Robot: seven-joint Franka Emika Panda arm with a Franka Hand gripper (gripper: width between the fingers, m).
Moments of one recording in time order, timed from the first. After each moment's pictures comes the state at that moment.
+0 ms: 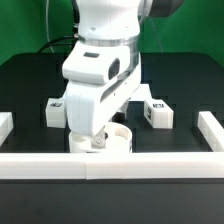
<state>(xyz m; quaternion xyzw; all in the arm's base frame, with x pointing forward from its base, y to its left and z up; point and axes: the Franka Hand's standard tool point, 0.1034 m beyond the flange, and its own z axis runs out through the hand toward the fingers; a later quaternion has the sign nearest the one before) 0.571 -0.029 0.013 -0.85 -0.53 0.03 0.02</state>
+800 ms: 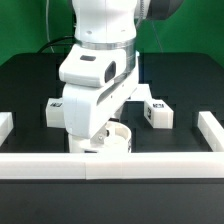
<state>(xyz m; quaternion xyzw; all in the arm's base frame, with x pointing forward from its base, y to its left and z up) 0.571 -0.030 0.013 -0.85 -0.53 0.02 0.02</state>
